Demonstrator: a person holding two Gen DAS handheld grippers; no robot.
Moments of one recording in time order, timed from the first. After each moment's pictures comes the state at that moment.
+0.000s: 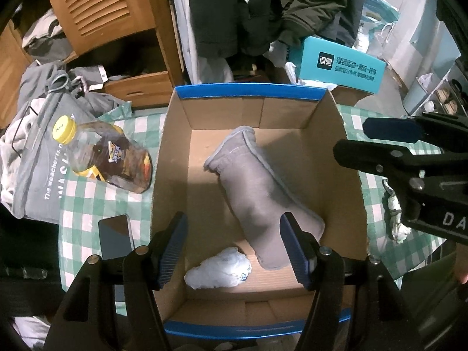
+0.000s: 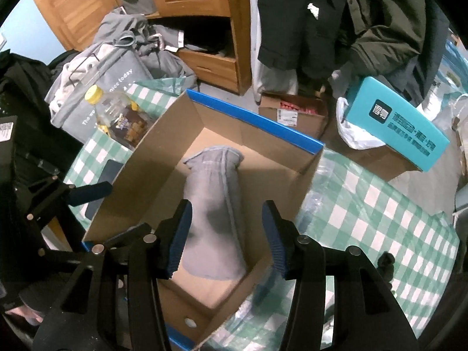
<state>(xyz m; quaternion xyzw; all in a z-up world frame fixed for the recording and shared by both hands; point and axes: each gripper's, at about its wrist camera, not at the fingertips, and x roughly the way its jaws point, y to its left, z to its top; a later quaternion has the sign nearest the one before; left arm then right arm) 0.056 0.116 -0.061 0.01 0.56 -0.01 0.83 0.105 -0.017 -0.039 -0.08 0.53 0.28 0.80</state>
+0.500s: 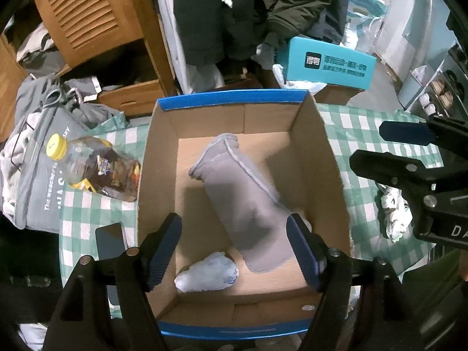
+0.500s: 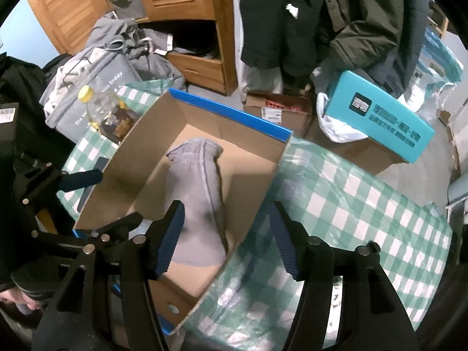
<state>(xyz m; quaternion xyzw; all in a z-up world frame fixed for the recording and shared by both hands) 0.058 0.090 -0.054 0.03 0.55 -0.02 0.83 0.097 -0.056 -0.035 -0.08 0.53 0.26 0.81</state>
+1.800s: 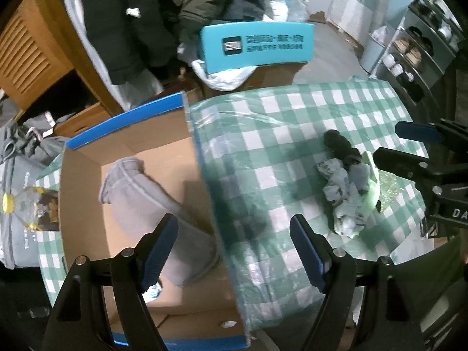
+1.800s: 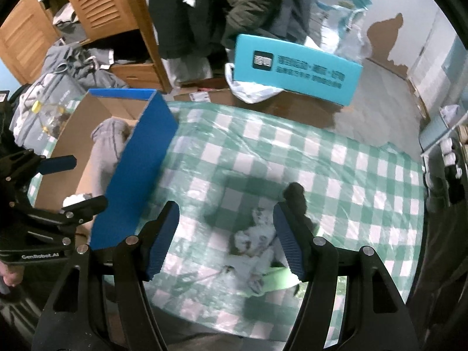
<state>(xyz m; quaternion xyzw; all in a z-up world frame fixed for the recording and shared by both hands) 0.067 -0.048 -0.064 0.09 0.57 -0.12 0.81 0.073 -0.227 -0.052 -0.03 0.54 0.15 0.83</state>
